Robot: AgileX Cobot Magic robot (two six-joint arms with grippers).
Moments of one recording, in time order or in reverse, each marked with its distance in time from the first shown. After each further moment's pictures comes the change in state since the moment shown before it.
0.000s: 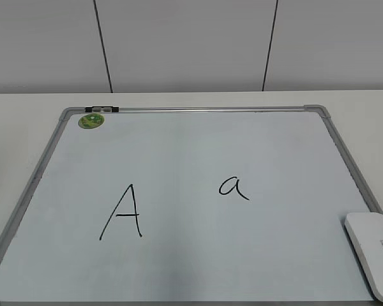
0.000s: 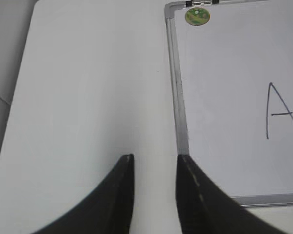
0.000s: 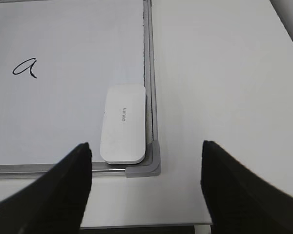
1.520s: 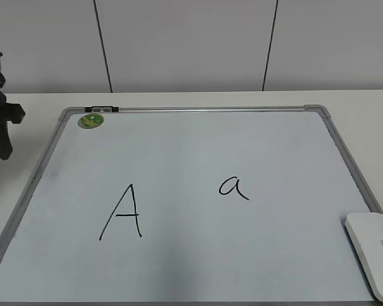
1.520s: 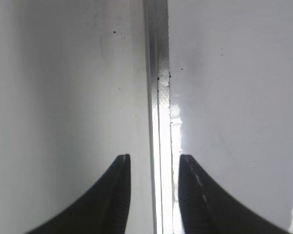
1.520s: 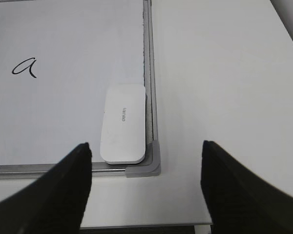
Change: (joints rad) left arm 0.000 1.202 -0.441 -0.115 -0.083 -0.005; right arm 0.000 0.000 0.000 0.000 0.000 0.000
